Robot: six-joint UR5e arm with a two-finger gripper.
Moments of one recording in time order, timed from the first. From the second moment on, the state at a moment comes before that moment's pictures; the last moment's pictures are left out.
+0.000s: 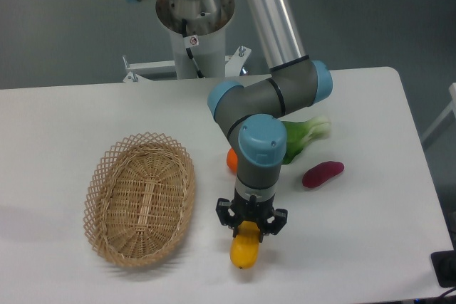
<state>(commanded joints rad) 2.39 -2.15 -1.60 -0.75 1.43 0.60</state>
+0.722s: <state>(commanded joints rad) 2.38 -2.15 -1.60 -0.75 1.43 0.61</state>
